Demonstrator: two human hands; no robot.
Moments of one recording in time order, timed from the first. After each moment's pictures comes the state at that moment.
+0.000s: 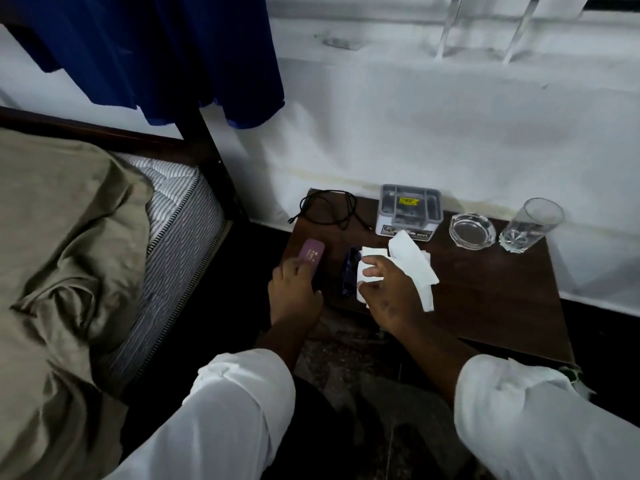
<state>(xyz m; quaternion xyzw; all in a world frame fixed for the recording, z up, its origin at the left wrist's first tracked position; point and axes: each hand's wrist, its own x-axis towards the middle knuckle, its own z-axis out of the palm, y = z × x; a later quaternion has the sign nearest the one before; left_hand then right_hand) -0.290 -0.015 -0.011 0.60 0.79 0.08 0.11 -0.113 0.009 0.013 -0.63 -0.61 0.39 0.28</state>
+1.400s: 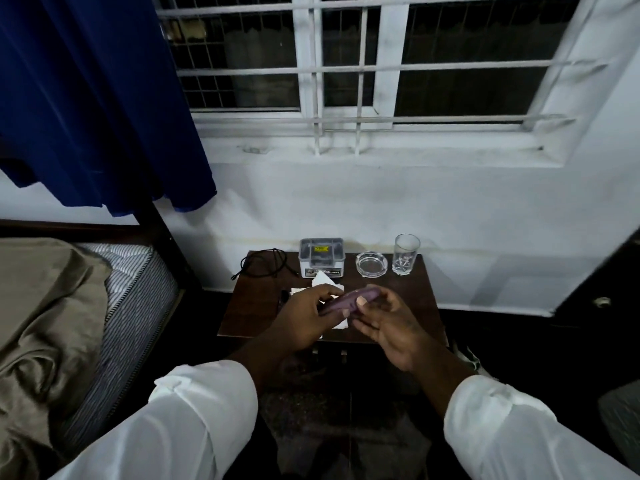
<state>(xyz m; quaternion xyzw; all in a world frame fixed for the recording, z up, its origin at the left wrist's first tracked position) -0.154 -0.065 0.124 0.73 0.49 0.30 0.37 0.038 -0.085 0.116 -0.46 -0.26 0.68 0.51</state>
